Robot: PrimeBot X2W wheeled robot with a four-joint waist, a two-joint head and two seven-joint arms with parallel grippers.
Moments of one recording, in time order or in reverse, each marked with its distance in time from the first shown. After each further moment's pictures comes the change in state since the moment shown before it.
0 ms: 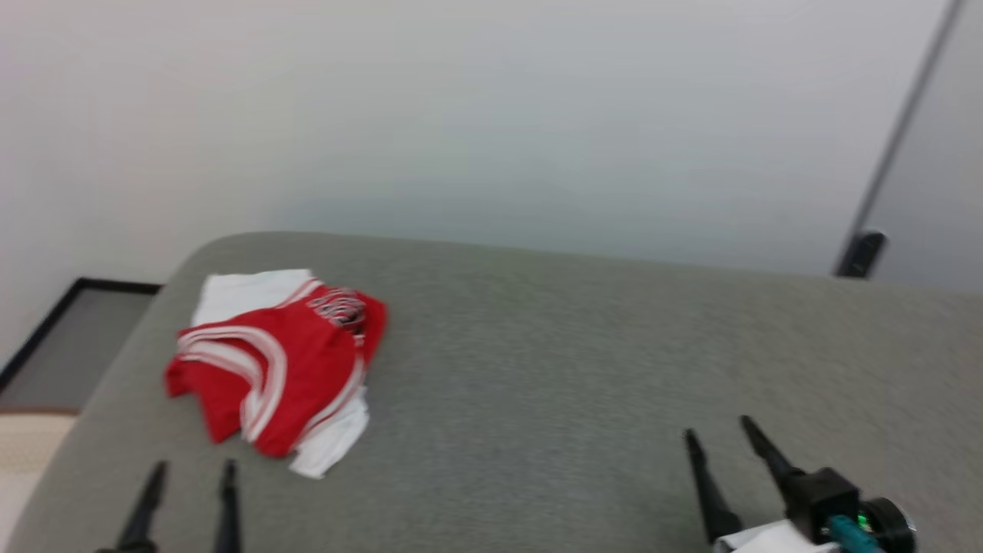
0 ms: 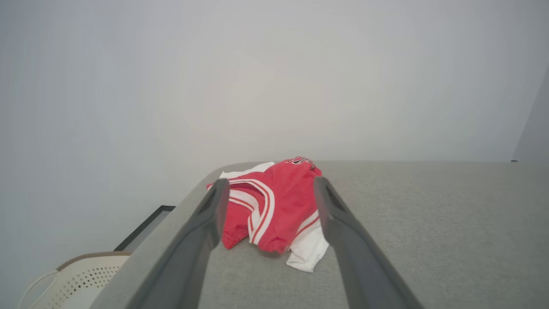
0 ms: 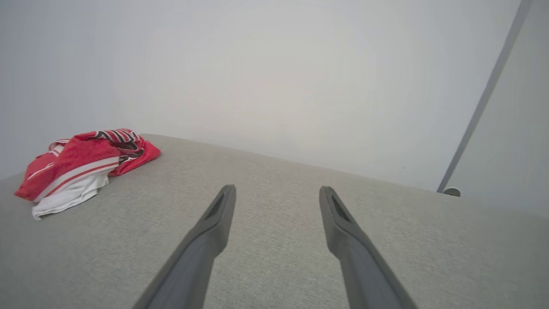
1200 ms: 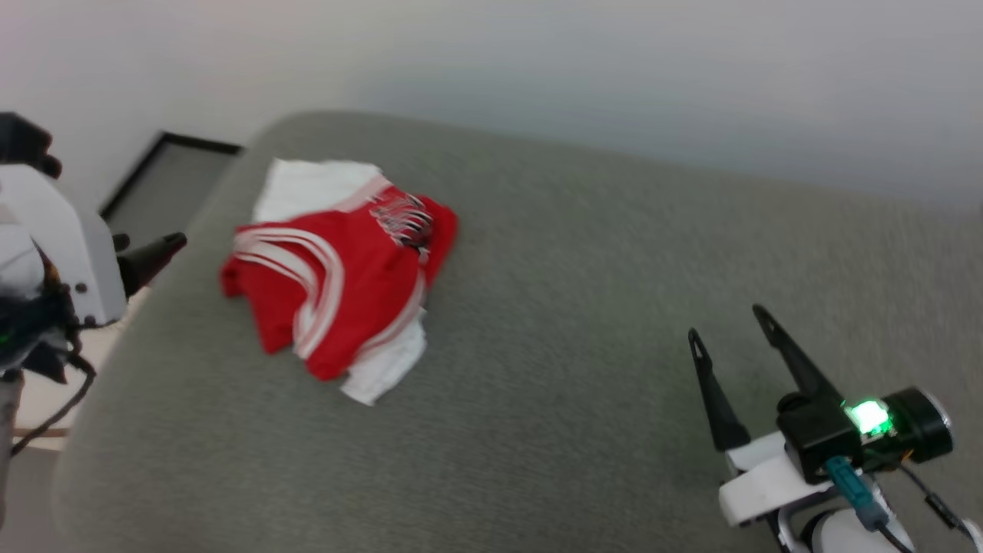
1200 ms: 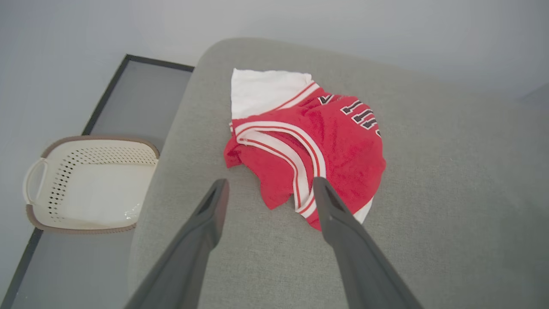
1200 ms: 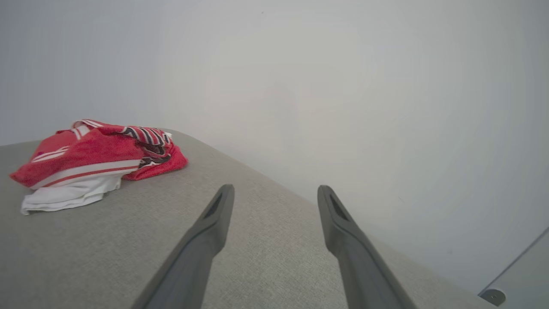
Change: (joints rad) left arm -0.911 0.381 -0.174 0.399 -0.625 -0.168 1.087; right arm -0.113 0.001 -0.016 -0.168 -0.267 0.000 0.002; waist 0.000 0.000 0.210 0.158
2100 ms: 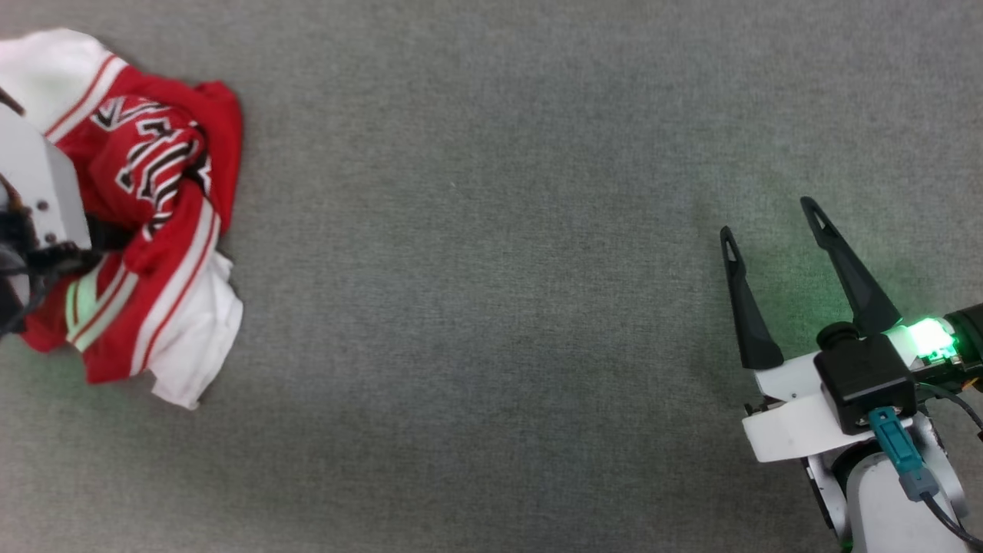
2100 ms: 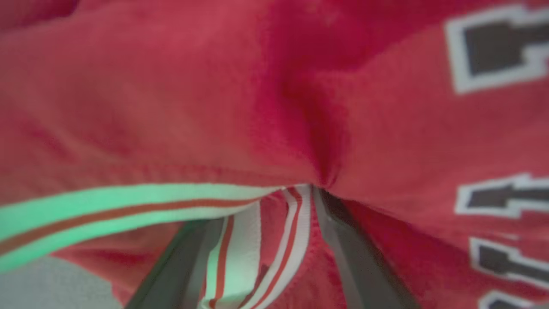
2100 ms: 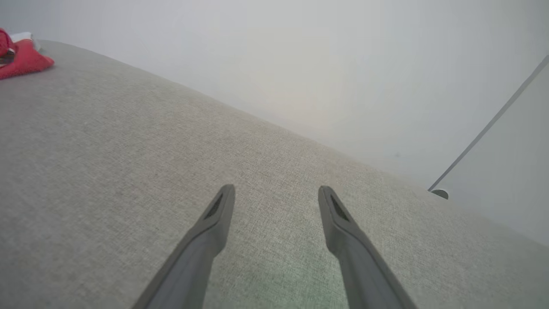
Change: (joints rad) left arm -0.402 -0.056 -0.187 0.626 -0.084 0.037 0.223; right arm -0.095 -0.001 -0.016 -0.242 -0.078 0.000 0.104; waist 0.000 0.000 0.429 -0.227
